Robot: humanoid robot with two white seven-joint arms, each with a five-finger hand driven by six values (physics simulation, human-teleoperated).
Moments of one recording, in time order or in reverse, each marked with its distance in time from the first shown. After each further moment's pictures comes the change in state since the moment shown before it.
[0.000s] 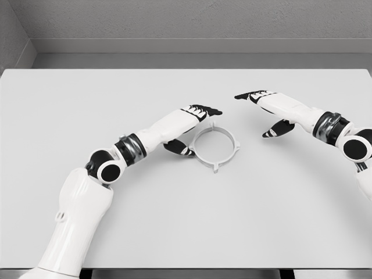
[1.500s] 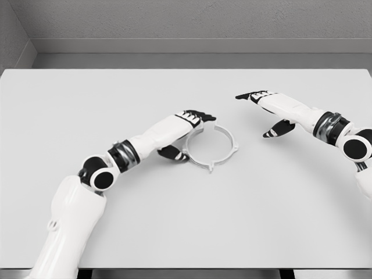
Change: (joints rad) left arm 0.048 0.033 0.001 -0.054 0.002 0.000 0.000; right arm -0.003 0.002 0.000 0.013 0.000 0.000 0.001
